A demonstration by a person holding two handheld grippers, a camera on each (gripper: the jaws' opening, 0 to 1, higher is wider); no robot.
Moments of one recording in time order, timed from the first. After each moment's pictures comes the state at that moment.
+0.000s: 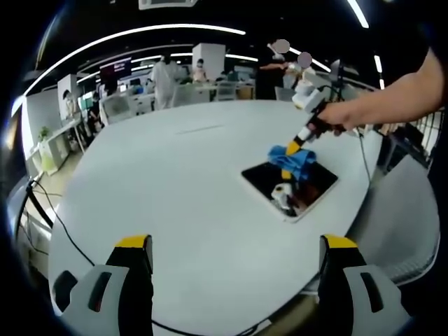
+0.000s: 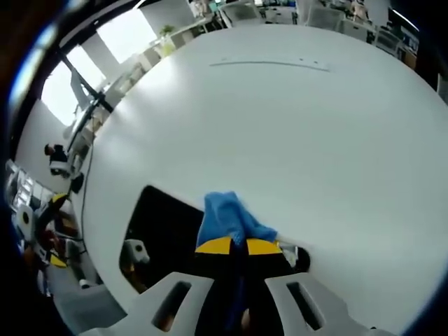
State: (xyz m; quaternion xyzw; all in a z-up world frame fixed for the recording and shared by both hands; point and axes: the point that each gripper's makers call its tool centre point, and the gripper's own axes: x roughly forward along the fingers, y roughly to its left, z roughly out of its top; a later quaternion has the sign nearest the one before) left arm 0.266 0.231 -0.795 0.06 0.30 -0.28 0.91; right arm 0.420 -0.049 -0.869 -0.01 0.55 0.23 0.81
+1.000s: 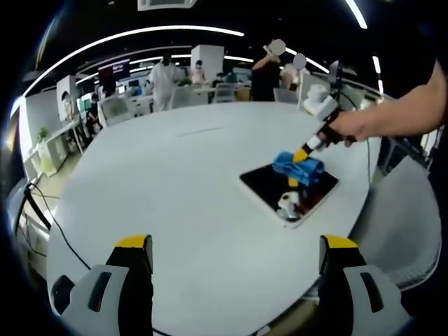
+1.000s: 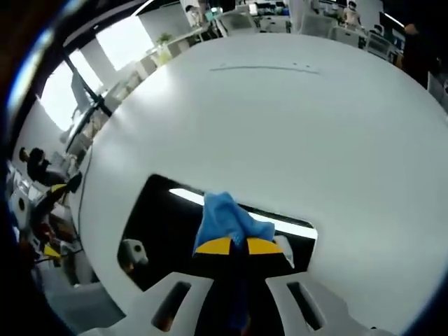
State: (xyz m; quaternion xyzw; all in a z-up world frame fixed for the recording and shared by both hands) left arm 0.274 0.228 -0.797 0.06 0.29 -0.28 0.91; right arm 0.387 -0.048 -0.866 -0.02 0.52 0.21 0.83
